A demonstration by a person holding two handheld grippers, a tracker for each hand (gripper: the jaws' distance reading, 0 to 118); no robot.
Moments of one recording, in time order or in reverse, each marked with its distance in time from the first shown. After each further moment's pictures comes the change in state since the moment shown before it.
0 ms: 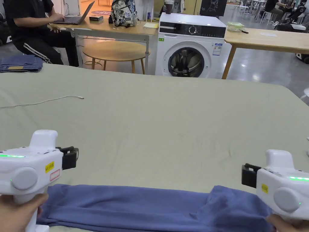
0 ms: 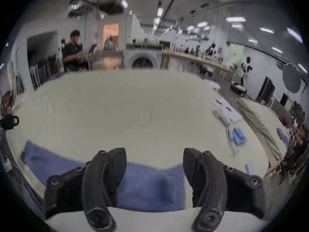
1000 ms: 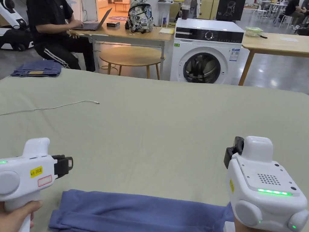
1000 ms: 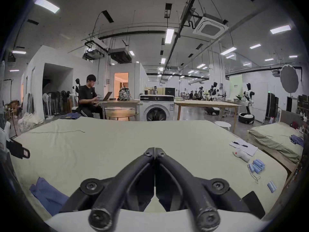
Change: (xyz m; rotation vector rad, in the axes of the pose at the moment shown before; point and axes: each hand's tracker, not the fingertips) left arm -0.071 -0.012 -0.001 -0.148 -0.129 0.226; right arm -0.104 0.022 0.023 0.403 0.093 -0.026
